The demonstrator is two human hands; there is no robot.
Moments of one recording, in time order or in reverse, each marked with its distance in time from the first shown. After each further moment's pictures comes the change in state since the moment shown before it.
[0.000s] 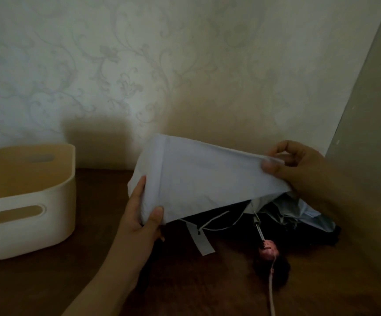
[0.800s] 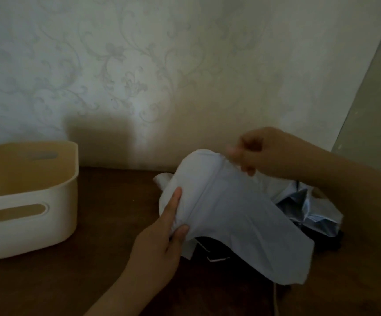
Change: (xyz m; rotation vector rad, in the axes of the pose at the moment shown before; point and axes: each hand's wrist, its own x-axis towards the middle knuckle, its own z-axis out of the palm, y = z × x) left_hand -0.014 -0.003 0.010 0.595 -0.175 0.213; right_hand 0.028 -0.054 0.036 -0.706 -0.305 -0.262
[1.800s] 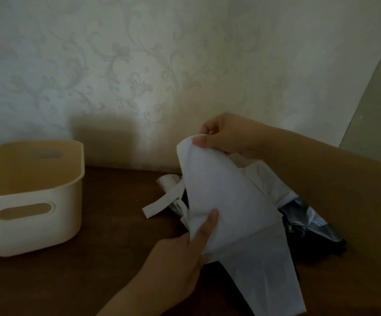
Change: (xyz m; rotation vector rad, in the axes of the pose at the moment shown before) left_hand -0.001 0.004 0.012 0.408 -0.375 0.186; right_hand 0.072 -0.030 0.021 0.214 -0.094 0.087
